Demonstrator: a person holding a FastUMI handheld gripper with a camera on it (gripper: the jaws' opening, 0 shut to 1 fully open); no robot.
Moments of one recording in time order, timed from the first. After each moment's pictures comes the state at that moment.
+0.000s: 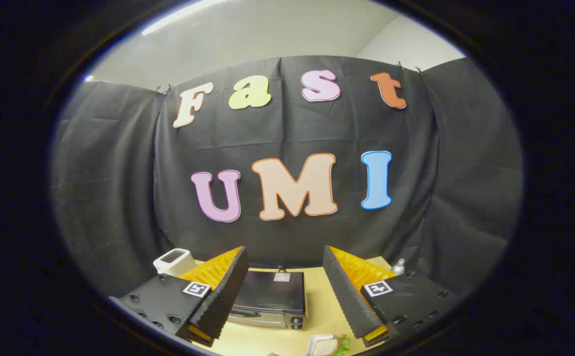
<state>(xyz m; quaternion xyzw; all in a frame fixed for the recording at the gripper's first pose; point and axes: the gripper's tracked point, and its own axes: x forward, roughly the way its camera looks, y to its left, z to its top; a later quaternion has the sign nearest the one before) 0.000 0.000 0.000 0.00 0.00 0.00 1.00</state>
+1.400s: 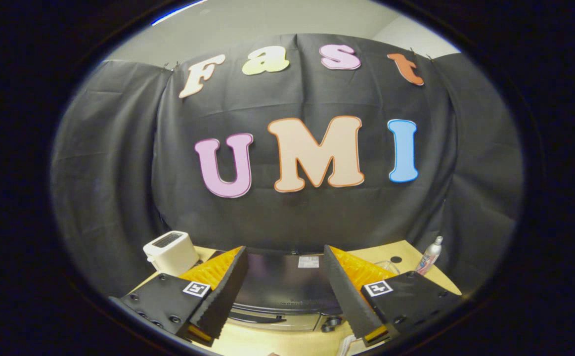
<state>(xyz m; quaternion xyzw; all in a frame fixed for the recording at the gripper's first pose) 0.092 0.079 -0.134 -0.02 0.04 0.01 1.00</state>
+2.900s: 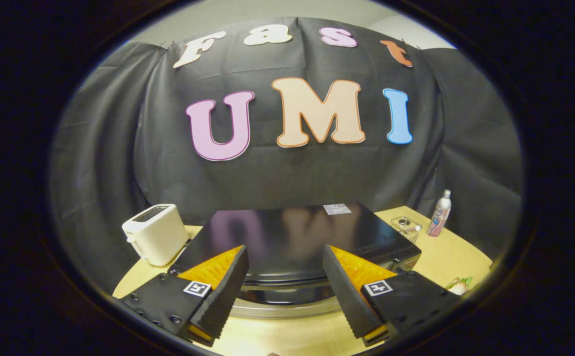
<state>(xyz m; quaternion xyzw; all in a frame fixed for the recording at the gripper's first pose) 0.109 0.141 -0.279 0.00 0.07 -0.06 1.00</state>
